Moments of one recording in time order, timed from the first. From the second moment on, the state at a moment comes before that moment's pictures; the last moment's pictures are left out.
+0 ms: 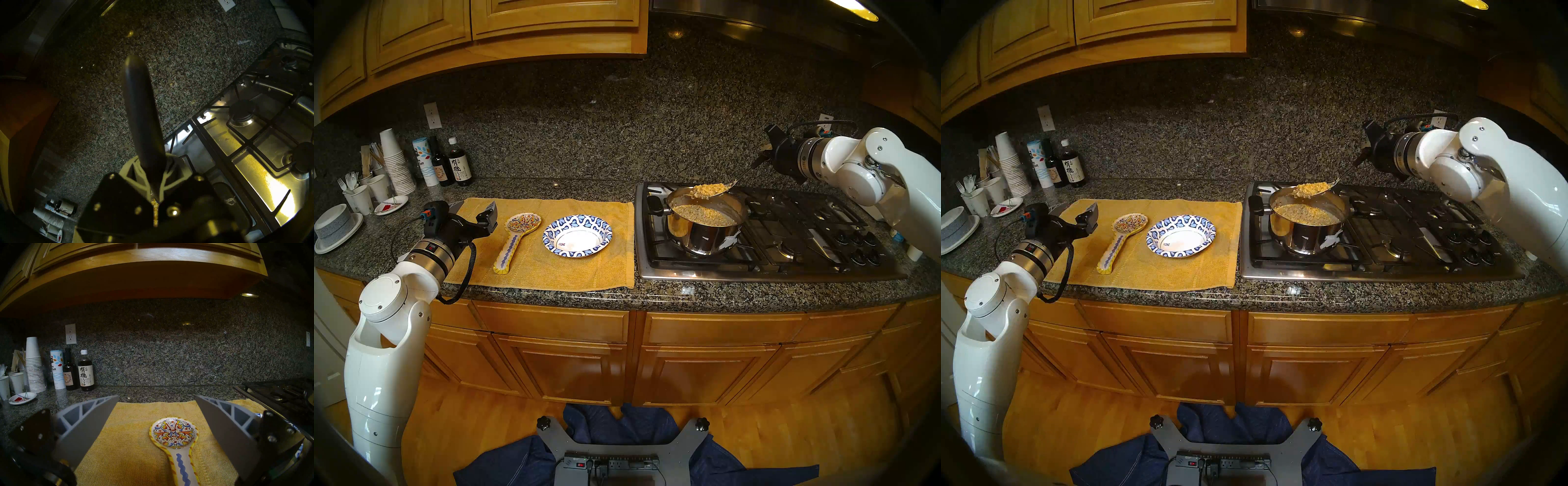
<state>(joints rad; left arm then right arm) 1.84 -1.07 -1.91 -2.06 -0.55 0.25 -0.06 0.03 -0.23 0.08 -1.90 2.43 -0.09 -0.63</state>
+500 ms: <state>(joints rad) 1.79 -1.05 -1.96 -2.09 -0.73 0.43 -0.12 0.03 -0.23 0.08 -1.90 2.43 -0.09 -0.63</state>
